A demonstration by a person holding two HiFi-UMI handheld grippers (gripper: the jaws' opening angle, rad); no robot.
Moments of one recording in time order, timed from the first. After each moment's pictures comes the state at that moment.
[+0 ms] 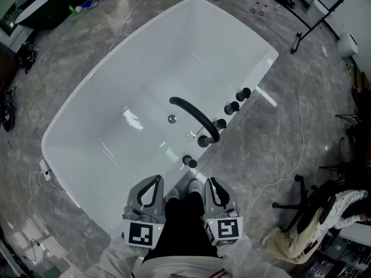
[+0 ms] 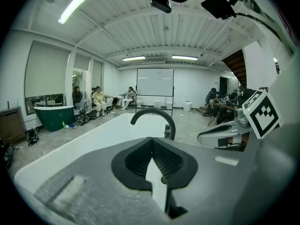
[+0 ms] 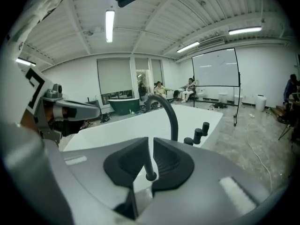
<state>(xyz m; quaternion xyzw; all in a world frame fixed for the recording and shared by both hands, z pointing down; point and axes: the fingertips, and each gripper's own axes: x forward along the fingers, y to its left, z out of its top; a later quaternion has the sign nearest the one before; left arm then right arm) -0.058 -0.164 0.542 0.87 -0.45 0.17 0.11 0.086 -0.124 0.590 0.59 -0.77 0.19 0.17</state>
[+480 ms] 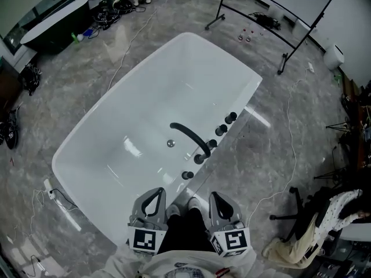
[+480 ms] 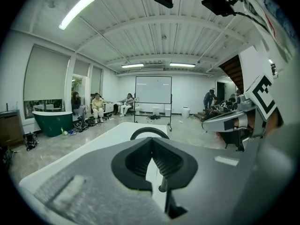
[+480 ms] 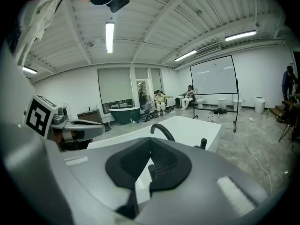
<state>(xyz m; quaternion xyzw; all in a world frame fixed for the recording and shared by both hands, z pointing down) -0.062 -0.152 0.472 0.88 -0.44 0.14 0.10 0.089 -0.110 0.478 0.60 -0.77 0.17 0.13</state>
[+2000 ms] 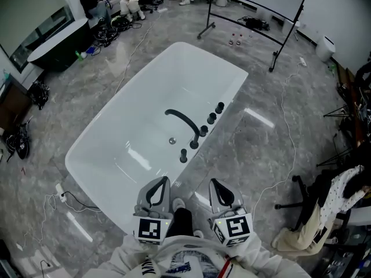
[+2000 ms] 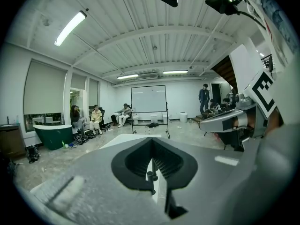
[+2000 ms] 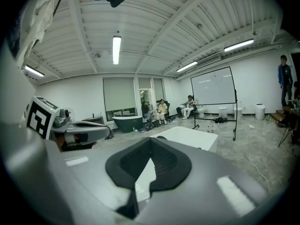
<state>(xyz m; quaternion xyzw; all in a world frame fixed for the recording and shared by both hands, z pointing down) -0.026 -0.056 0.390 0.89 -0.44 0.11 0.03 0.108 -0.017 0.395 0.60 -0.79 0.13 0.09</state>
